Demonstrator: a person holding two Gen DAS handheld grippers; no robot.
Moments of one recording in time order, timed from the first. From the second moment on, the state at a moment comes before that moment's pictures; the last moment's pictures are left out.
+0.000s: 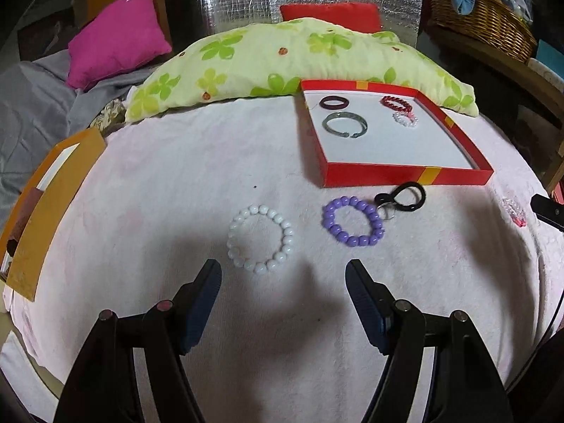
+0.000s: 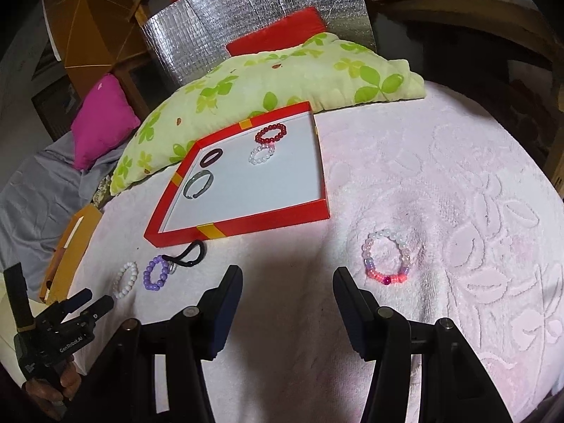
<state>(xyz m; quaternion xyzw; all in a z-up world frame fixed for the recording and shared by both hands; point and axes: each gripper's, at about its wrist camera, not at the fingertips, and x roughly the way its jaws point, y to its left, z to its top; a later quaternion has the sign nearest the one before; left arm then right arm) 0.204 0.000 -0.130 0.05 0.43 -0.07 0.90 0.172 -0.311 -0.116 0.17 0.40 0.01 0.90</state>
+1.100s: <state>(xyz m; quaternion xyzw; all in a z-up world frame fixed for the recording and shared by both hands) 0.217 -0.020 -0.141 0.05 0.44 -0.09 0.89 0.162 -0.358 -0.134 0.20 0.42 -0.02 0.89</state>
